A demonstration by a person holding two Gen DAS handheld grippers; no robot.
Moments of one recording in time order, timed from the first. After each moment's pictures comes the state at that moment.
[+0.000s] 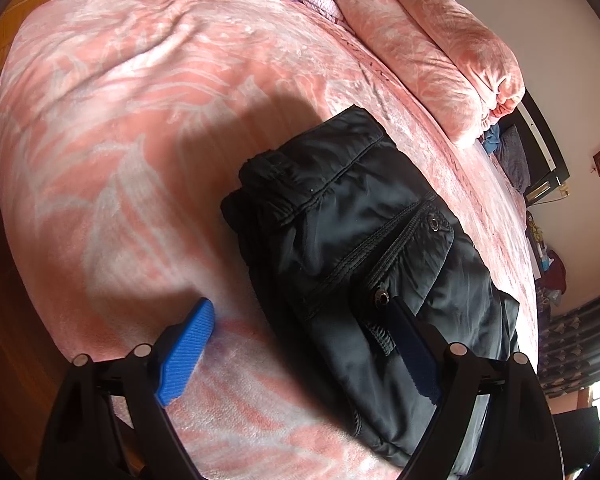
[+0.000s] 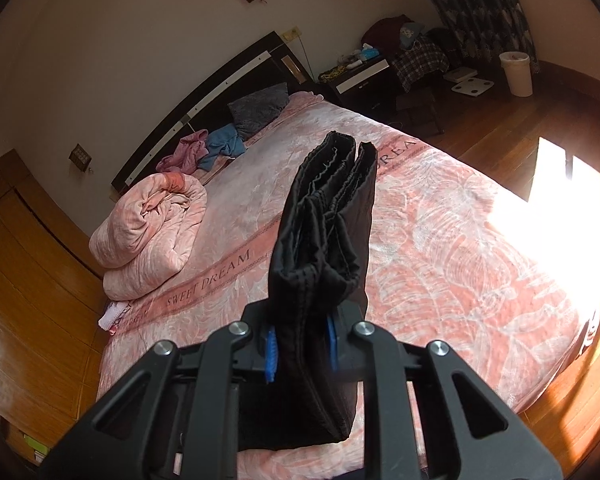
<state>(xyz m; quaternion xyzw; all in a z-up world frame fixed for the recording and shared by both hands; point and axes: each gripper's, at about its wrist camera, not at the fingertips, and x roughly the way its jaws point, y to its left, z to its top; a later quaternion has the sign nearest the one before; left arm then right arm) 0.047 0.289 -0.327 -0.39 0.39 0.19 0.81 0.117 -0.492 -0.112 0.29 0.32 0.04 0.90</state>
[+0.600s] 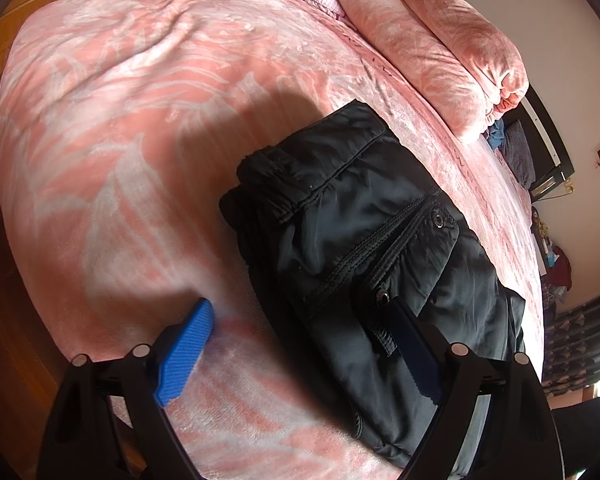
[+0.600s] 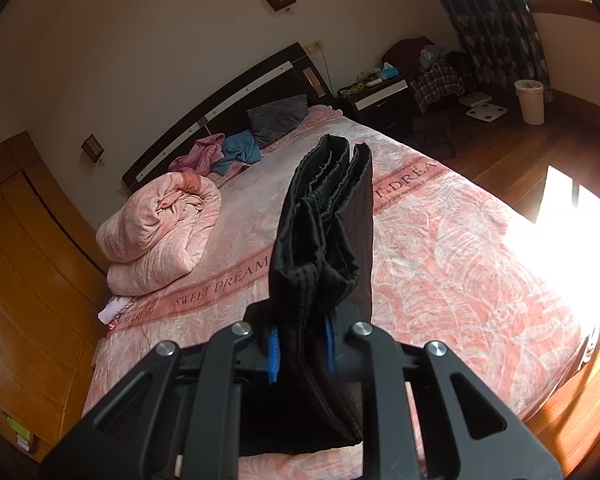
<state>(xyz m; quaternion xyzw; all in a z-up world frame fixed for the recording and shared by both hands) 0.053 0.288 -0.328 -0.38 0.40 0.19 0.81 0.107 -0.450 -0.083 0.25 0.29 0.05 0.92</state>
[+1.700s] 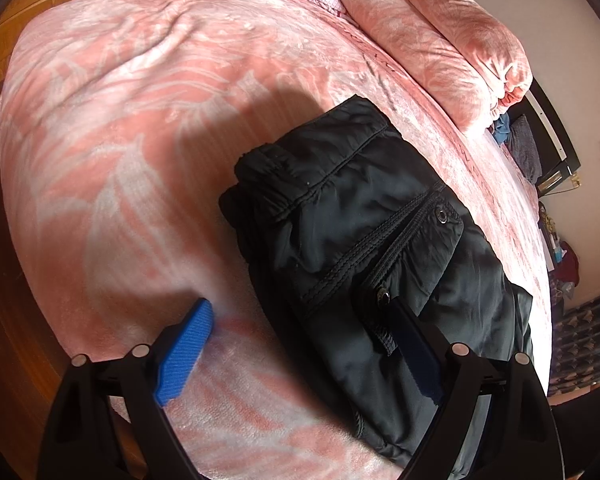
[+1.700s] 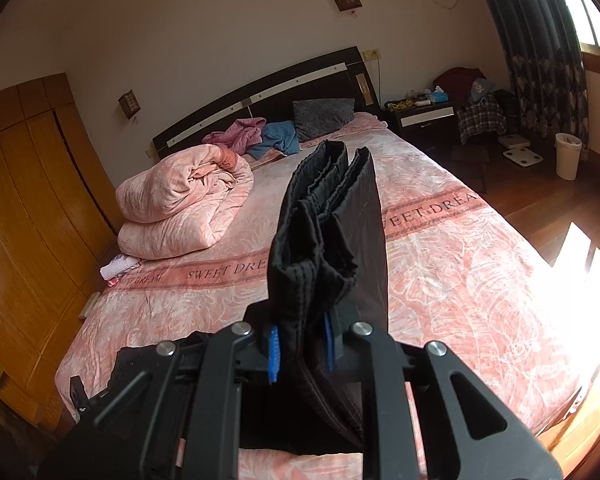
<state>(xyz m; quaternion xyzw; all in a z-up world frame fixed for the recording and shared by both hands) 0.054 0.286 -0.328 -0.37 0.41 0.20 0.81 0.107 -0.387 -0.063 0.15 0.28 0.10 0.94</state>
